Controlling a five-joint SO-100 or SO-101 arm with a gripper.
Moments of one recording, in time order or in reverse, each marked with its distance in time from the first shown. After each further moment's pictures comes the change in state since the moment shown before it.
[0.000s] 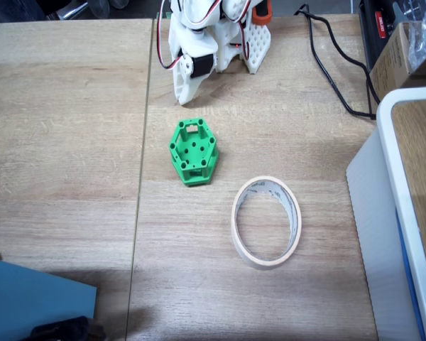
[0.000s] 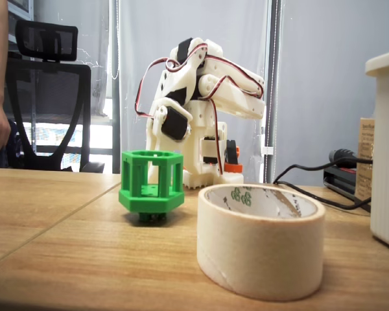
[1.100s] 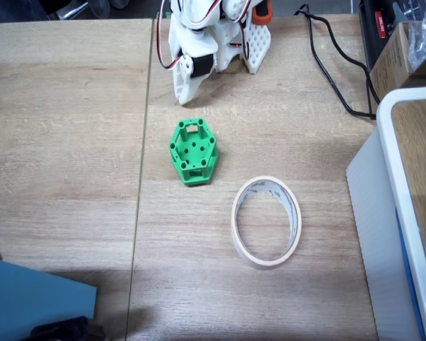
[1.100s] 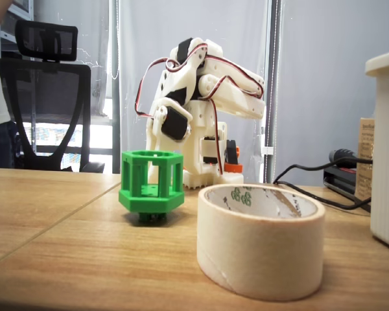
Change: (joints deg) arm 0.0 0.0 0.0 0.0 0.0
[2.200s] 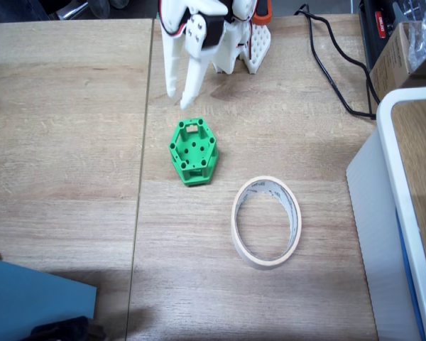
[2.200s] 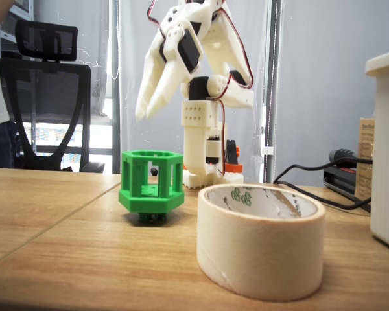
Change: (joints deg) arm -17.3 -11.9 -27.4 0.8 0.0
